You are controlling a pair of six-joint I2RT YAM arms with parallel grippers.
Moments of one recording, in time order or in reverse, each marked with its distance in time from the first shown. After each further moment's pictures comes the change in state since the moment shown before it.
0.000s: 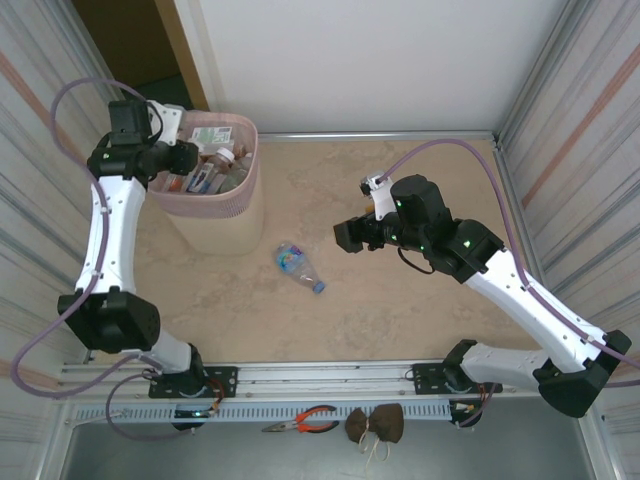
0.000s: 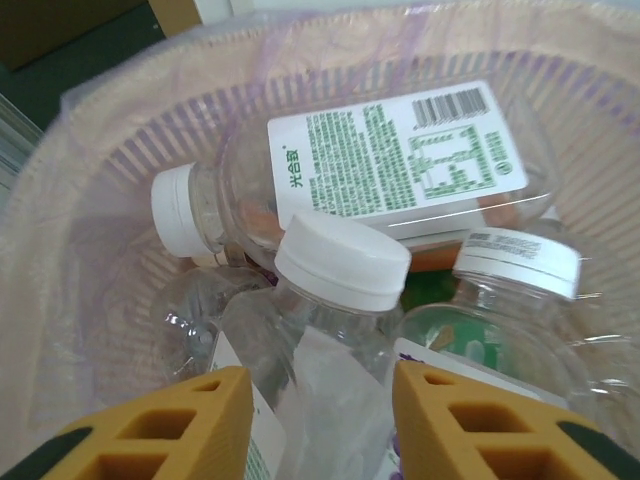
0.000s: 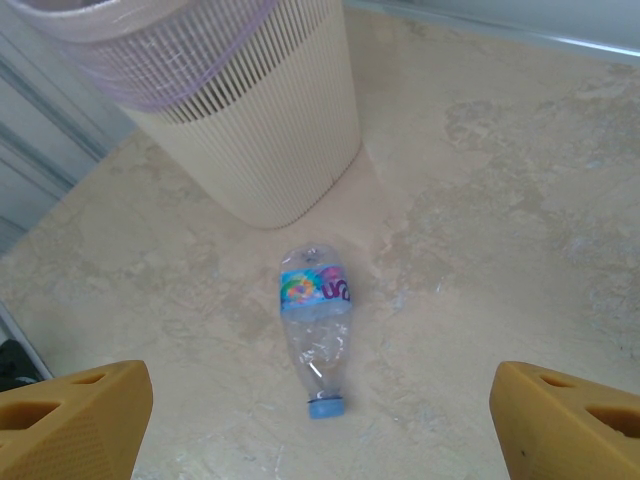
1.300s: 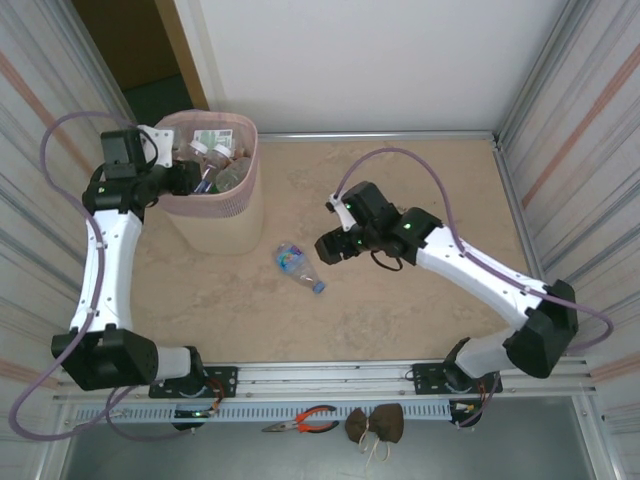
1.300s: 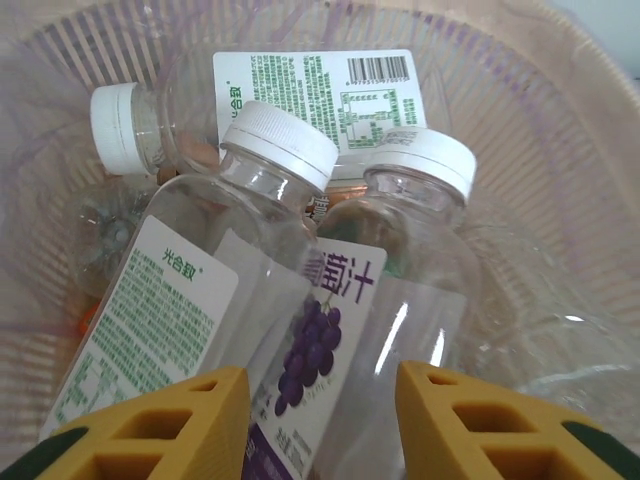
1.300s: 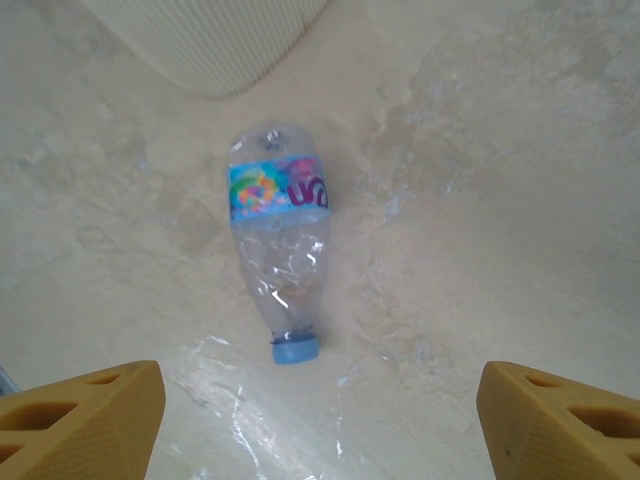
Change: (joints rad) left arm 0.027 -0.235 -0.264 0.093 0.146 -0.146; right arm 0.059 0.293 -0.001 -0.044 0.029 -0.034
